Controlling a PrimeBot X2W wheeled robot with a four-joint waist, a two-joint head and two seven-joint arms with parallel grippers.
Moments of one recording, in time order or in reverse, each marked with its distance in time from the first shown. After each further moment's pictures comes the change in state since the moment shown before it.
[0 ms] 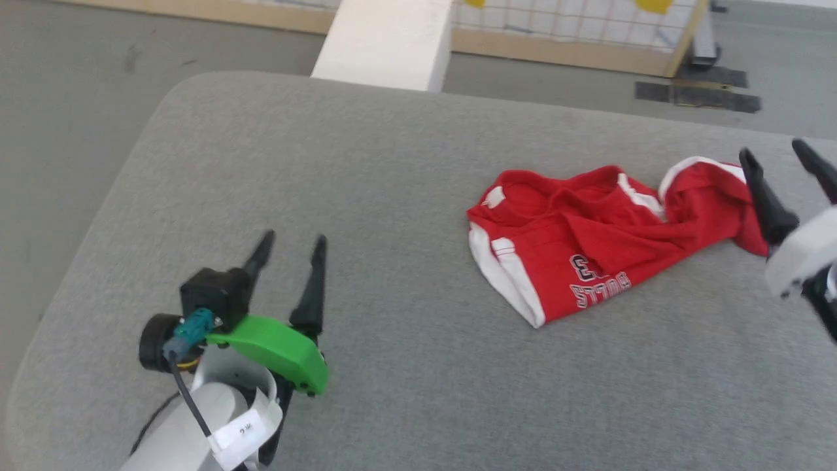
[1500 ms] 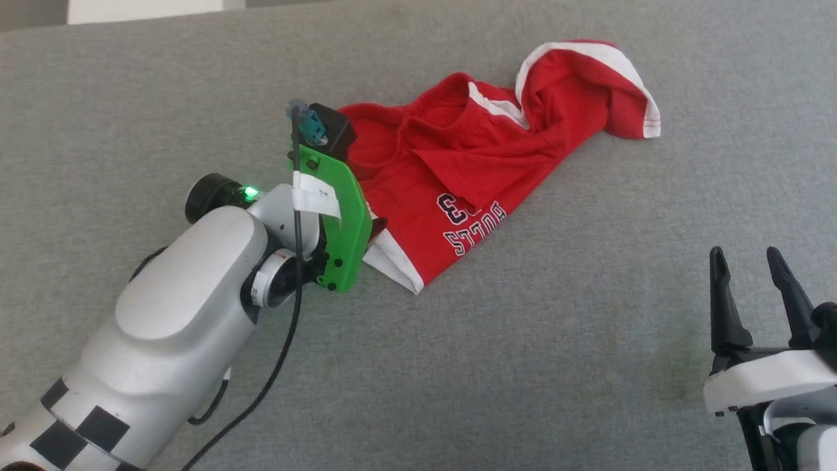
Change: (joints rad) left arm -0.531 -0.016 -0.218 0.224 -0.175 -0.232 0.890; right arm 0.494 0.479 -0.387 -0.512 -0.371 0.000 -0.010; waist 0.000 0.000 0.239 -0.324
